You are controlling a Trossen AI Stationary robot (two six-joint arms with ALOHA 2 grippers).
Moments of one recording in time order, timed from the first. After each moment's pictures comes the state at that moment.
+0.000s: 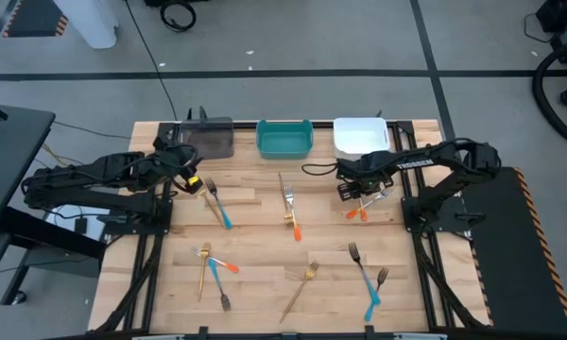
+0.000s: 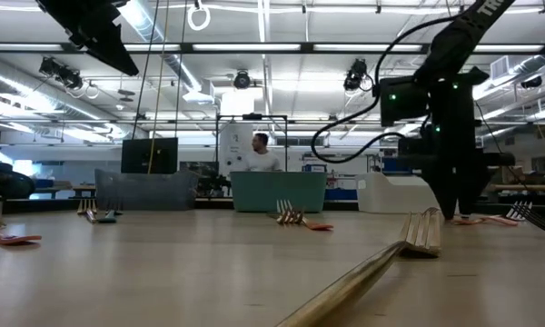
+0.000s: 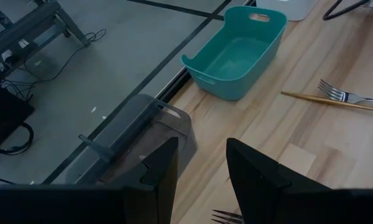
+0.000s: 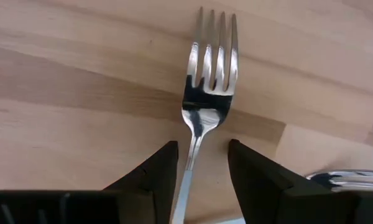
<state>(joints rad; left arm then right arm) 0.08 0.71 0.84 -0.85 -0.68 -0.20 -0.33 1.48 0.68 -0.73 0.10 1.00</state>
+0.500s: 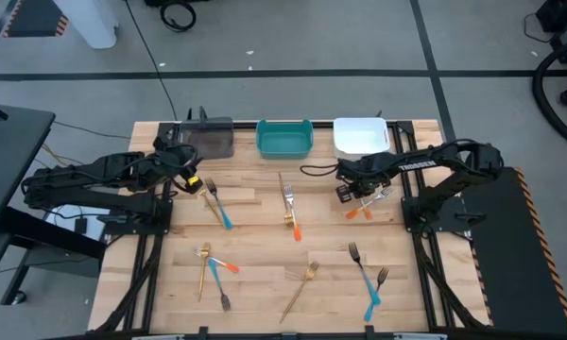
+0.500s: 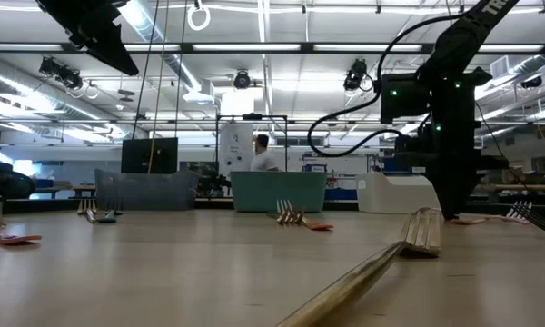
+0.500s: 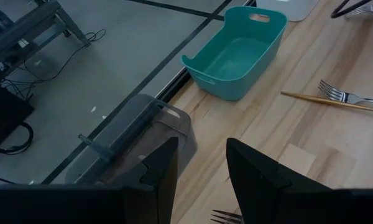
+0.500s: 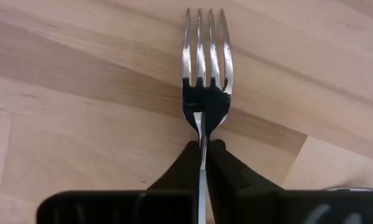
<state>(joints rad) 0.08 0.71 0.84 -0.85 -0.68 -0.21 -0.33 1.48 0.67 -0.67 0.11 0.91</state>
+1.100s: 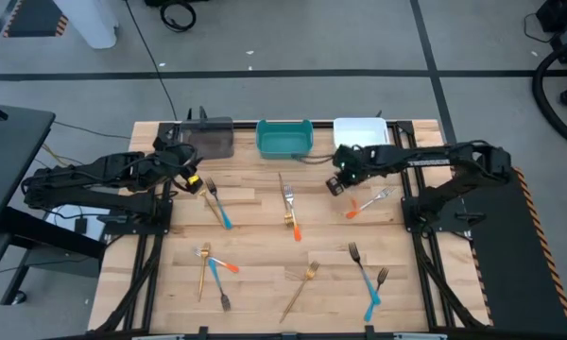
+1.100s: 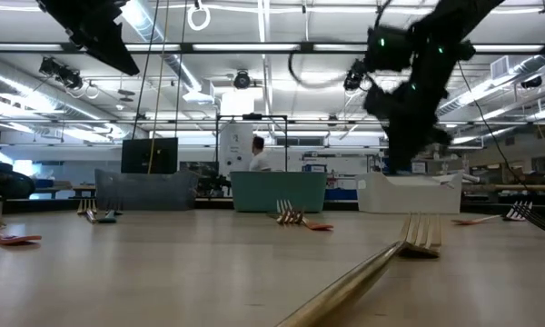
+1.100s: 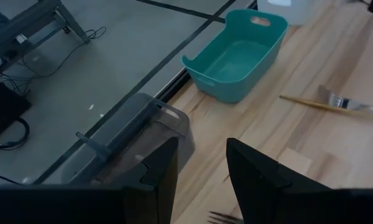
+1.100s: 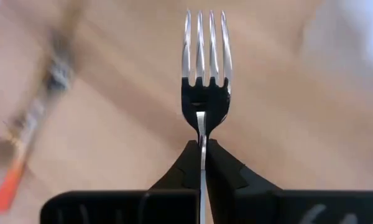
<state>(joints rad) 0.08 0.71 0.84 -0.84 -0.68 -0.25 -0.32 1.34 0.83 -0.60 0.13 0.63</state>
